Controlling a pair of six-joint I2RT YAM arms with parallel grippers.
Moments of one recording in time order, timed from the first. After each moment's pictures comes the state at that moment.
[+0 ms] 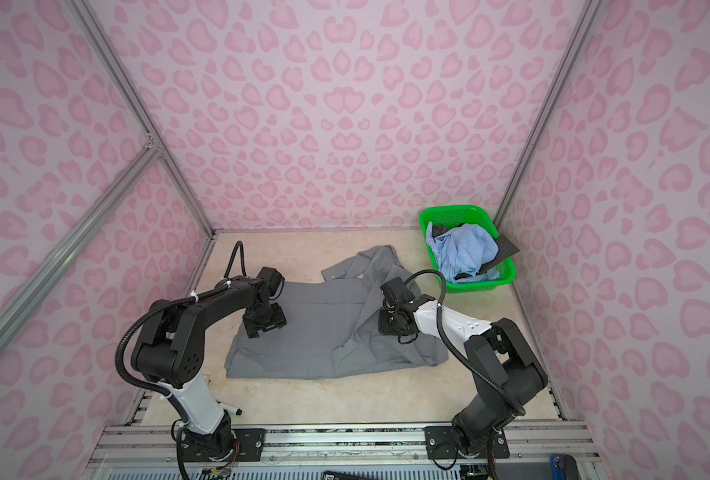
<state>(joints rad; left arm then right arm) -0.26 1.84 1.15 -0.85 -0.12 -0.72 0.50 1.64 0.93 -0.47 -0.07 0.55</state>
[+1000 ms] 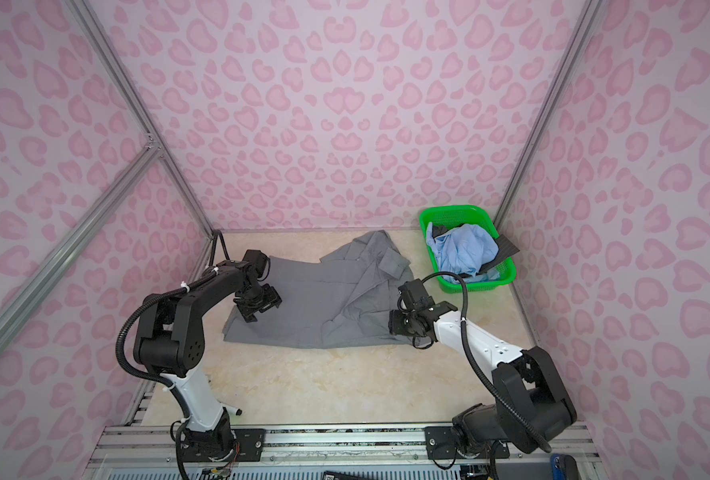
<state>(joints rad) -0.14 1.89 1.30 -0.87 0.01 -0.76 0.45 1.37 0.78 -0.50 -0.06 0.47</state>
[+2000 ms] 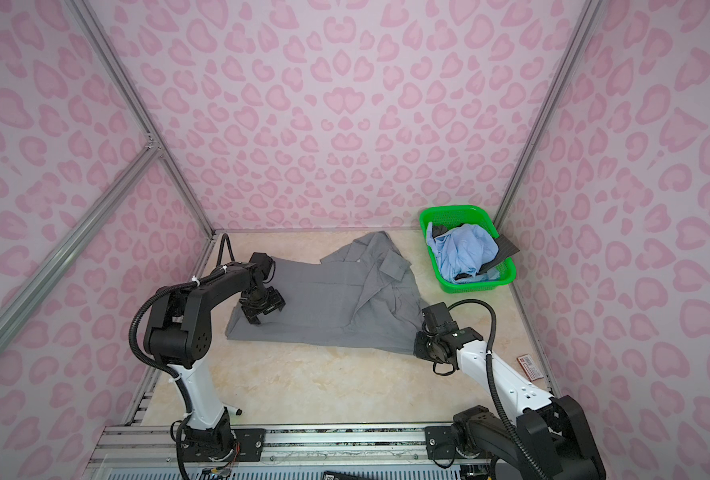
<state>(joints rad) -0.14 1.96 1.29 -0.84 -0.02 -0.76 0.33 1.14 0.60 -0.62 -0.04 0.55</state>
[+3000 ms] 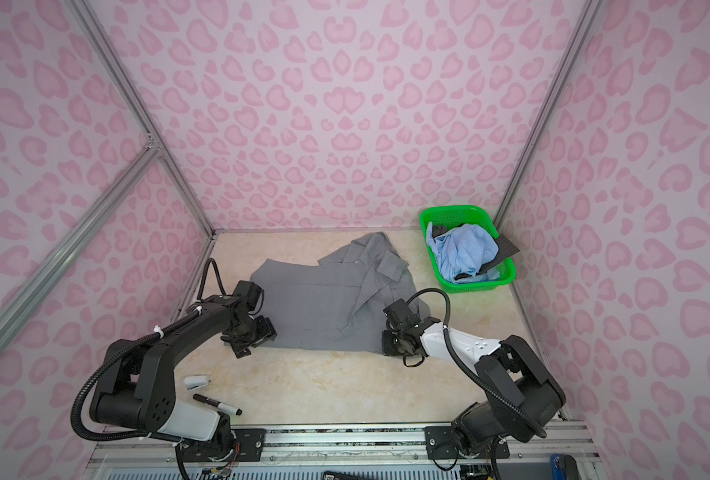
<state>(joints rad) -0.18 1.49 0.84 -0.83 0.02 -0.76 0.58 1.46 0.69 -0.41 -0.06 0.58</state>
